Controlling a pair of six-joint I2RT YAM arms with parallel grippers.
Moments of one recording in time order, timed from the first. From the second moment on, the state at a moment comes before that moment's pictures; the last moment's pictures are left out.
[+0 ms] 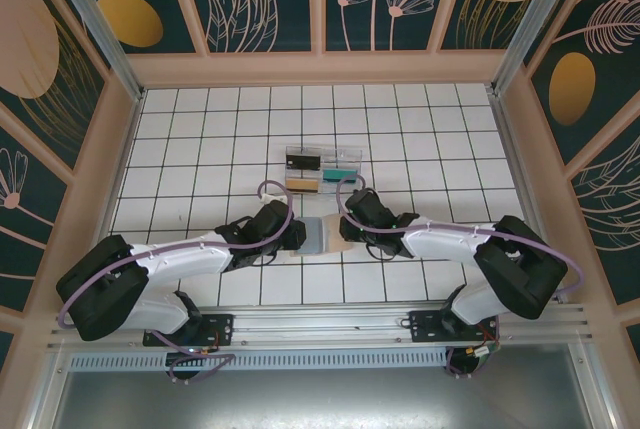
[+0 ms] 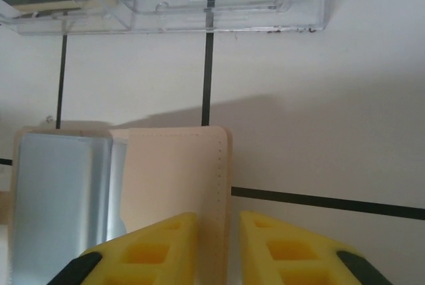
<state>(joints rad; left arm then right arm) -0.89 1.35 0.55 -0.03 -0.10 -0.85 0.85 1.44 0.61 -0.09 0.11 0.79</state>
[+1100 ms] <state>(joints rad) -0.88 1.39 0.55 0.00 -0.03 -0.84 0.85 1.48 0.59 -0.06 0.08 0.79</state>
